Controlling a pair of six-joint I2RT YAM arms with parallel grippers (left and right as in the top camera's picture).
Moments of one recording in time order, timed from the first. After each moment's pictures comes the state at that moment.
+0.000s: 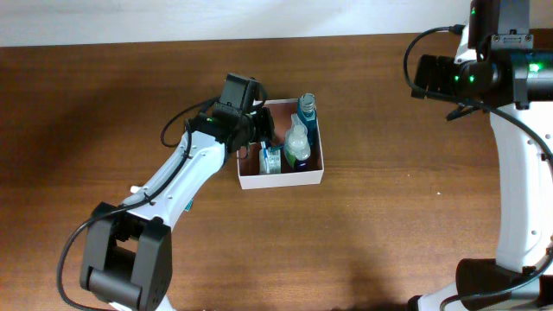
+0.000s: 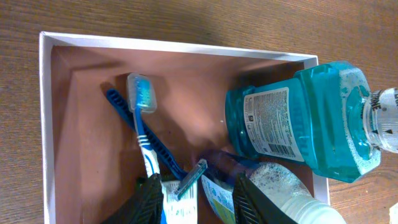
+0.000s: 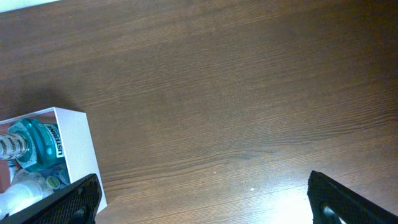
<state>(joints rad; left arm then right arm) -0.41 1.83 1.36 -0.47 0.12 -0.52 -0.03 1.70 2.04 -1.36 0.11 0.18</state>
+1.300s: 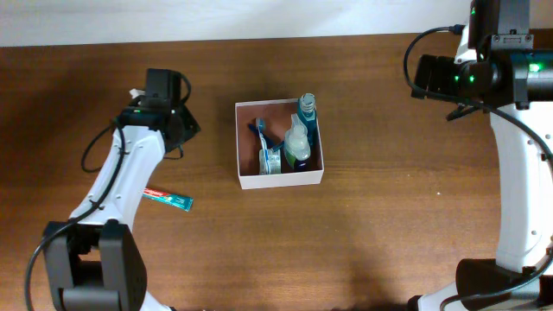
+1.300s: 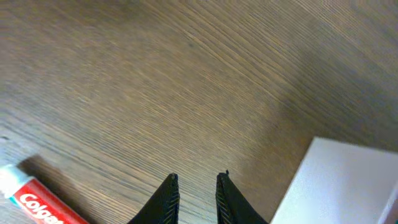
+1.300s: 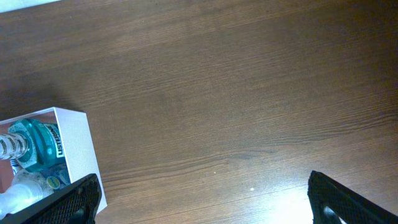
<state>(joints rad) -0.08 1.76 1.36 -0.72 -0.14 -0.64 -0.03 1.70 2.04 -1.36 0.11 0.18</state>
